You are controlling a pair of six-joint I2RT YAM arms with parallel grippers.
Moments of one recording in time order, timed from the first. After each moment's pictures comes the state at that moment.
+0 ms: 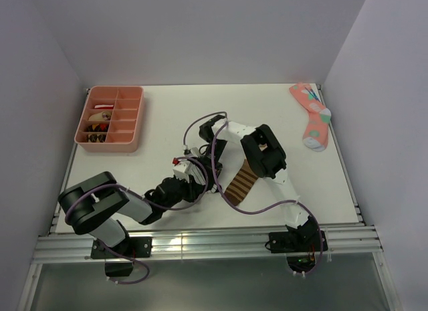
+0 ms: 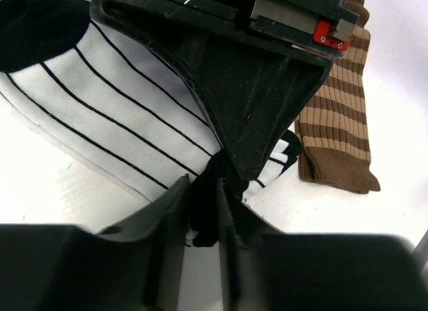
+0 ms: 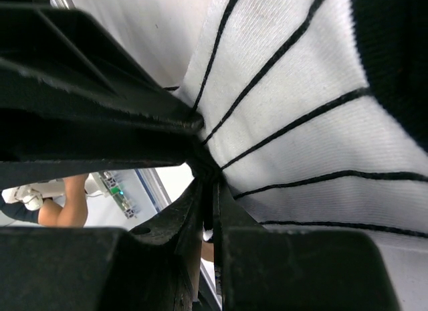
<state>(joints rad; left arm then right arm) -0.92 1.56 0.22 0.96 -0.13 -0.52 0.65 2.43 1.86 -1.35 -0.79 -0.53</state>
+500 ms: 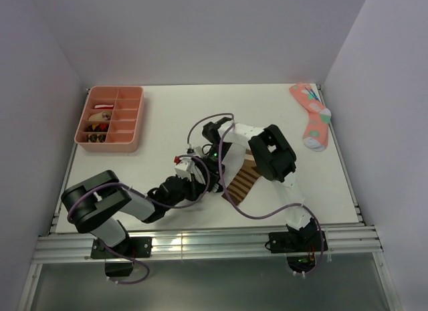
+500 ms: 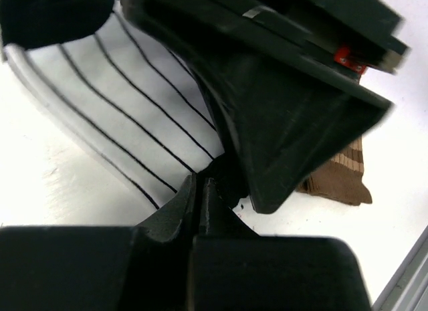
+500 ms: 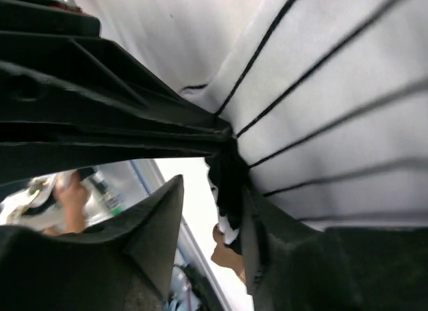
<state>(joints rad) -0.93 1.59 0.25 0.94 -0.15 -0.57 0.64 2.31 1.69 -1.20 -0.81 -0.42</state>
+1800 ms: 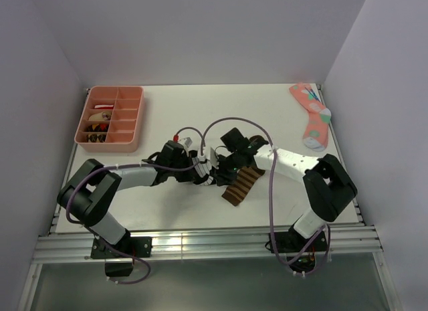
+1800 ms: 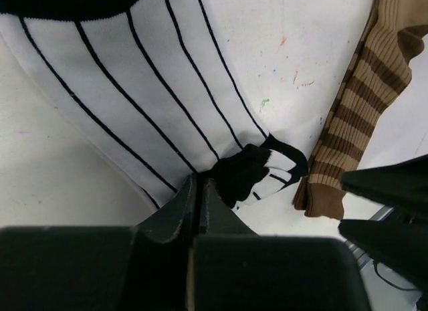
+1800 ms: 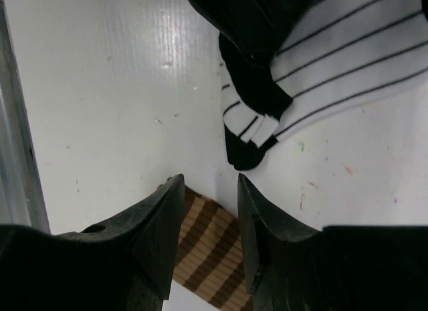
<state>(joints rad) -0.63 1.60 0.67 0.12 0.25 -0.68 0.66 1.60 1.01 -0.52 -0.55 -0.64</state>
